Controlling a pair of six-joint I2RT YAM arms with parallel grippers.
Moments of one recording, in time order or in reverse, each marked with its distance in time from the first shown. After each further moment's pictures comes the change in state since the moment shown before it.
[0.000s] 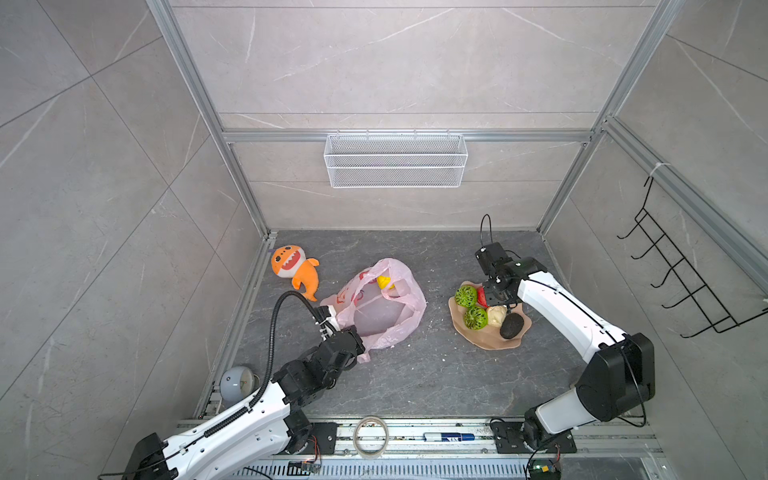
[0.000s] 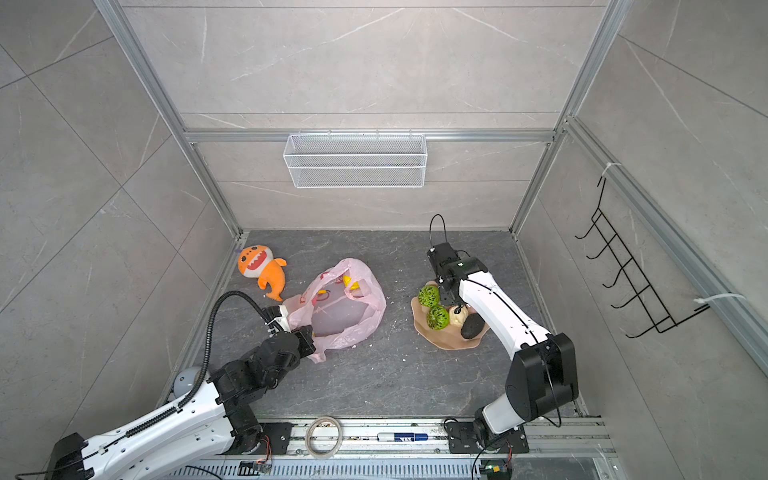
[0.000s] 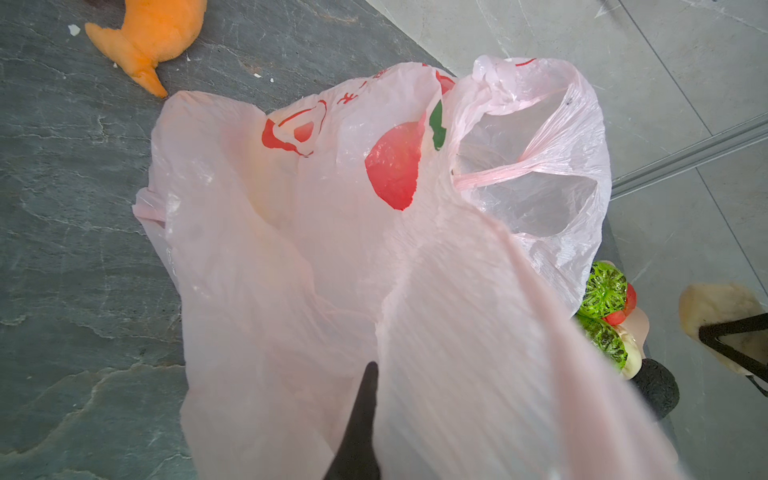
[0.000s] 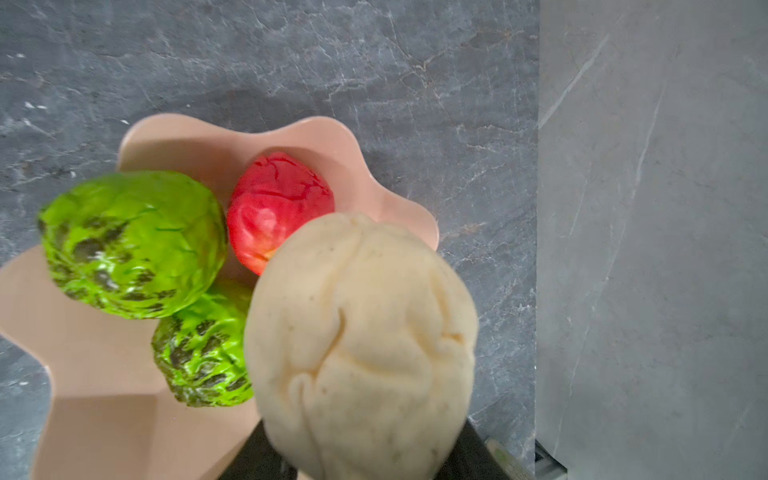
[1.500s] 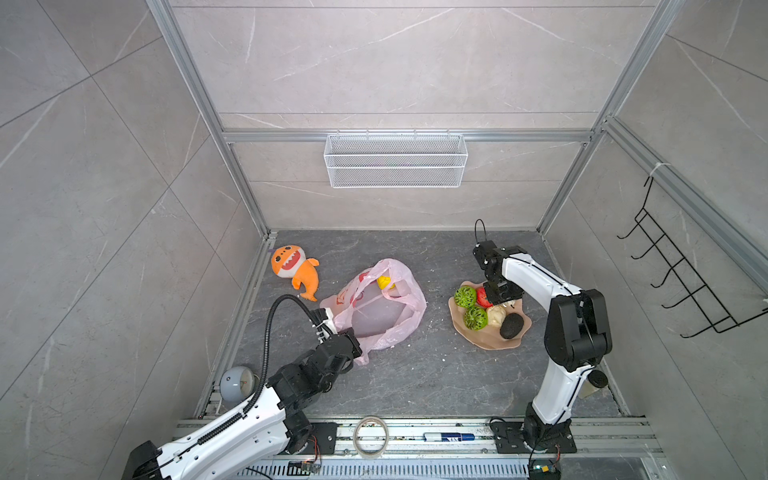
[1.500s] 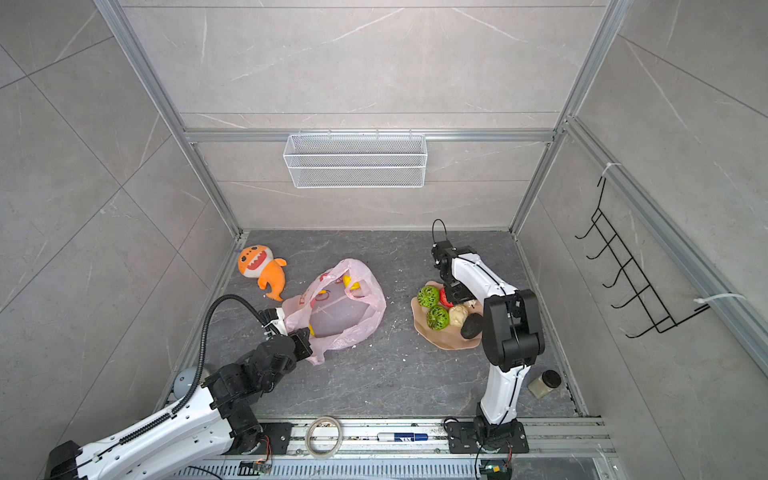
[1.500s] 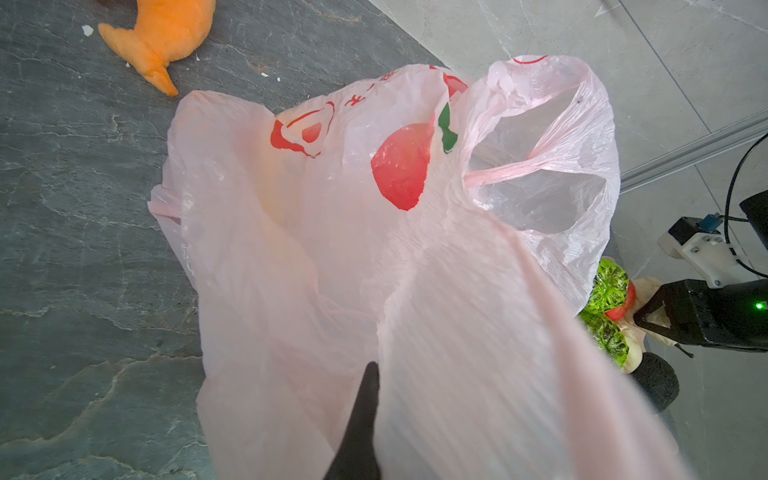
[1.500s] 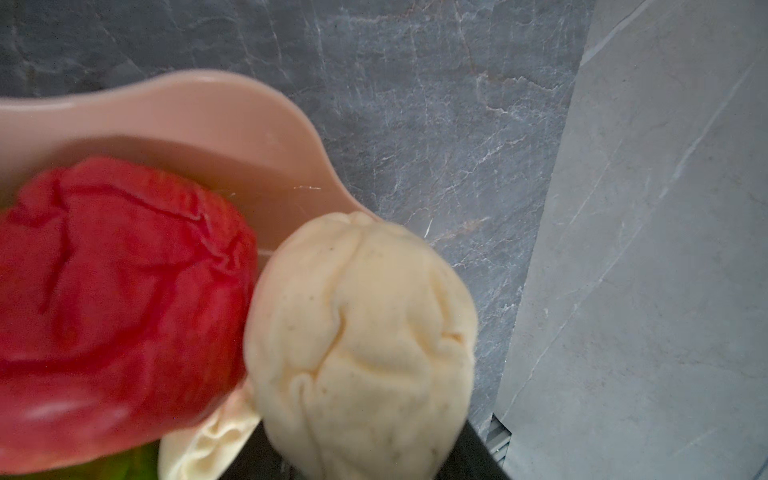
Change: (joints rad) left arm 0.000 -0.056 -0.017 -0.036 0.003 0.004; right arm -0.105 0.327 0.148 -0.064 0.035 -0.093
